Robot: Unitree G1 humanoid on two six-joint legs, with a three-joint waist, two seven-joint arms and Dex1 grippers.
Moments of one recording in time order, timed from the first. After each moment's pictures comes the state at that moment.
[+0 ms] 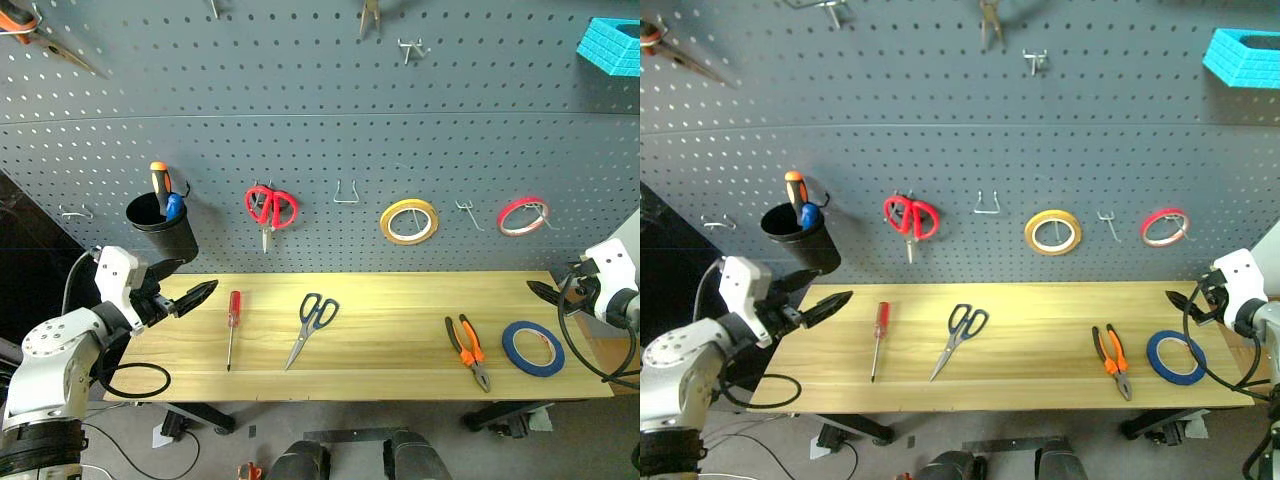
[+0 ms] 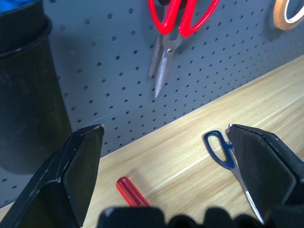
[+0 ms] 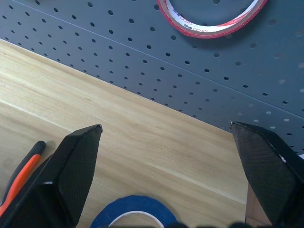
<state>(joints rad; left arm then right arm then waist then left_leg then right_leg) -0.11 0.74 0.34 0.15 -0.44 0.25 -0.91 -0.33 -0.86 -0.24 0.54 0.18 0.21 0.82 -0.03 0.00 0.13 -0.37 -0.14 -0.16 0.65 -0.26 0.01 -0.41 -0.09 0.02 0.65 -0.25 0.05</state>
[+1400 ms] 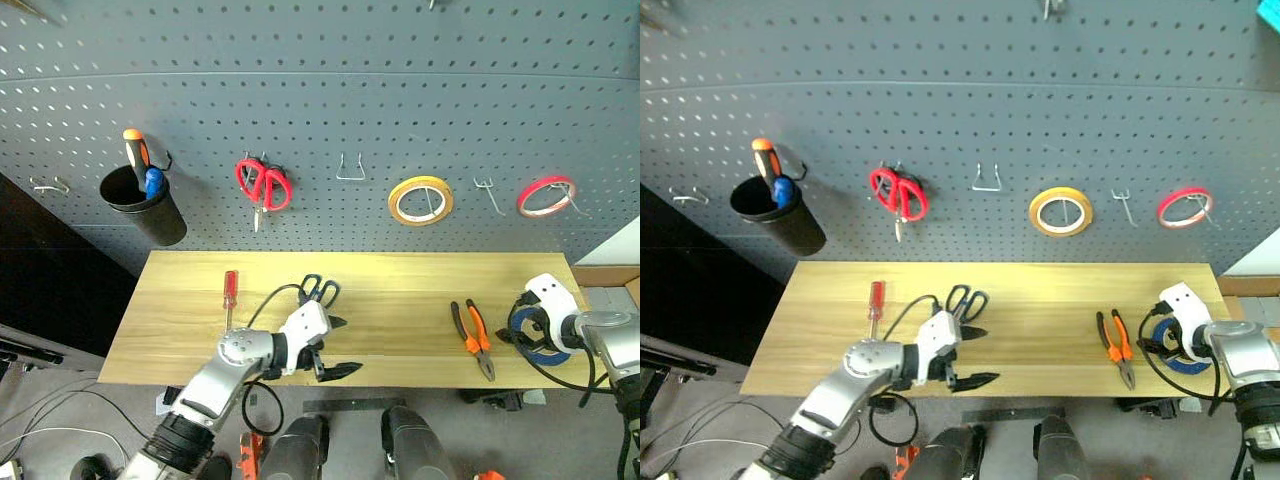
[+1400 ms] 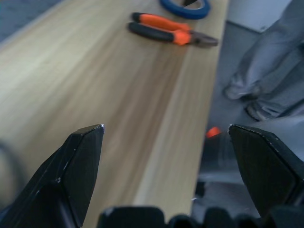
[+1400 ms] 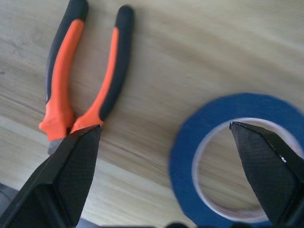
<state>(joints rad) -0.17 0.44 -0.36 -0.08 -0.14 0.25 -0.93 -0.32 -0.81 0.03 0.35 0.09 0.77 0.78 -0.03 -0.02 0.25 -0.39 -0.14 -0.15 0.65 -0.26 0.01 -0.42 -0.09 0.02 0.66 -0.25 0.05</state>
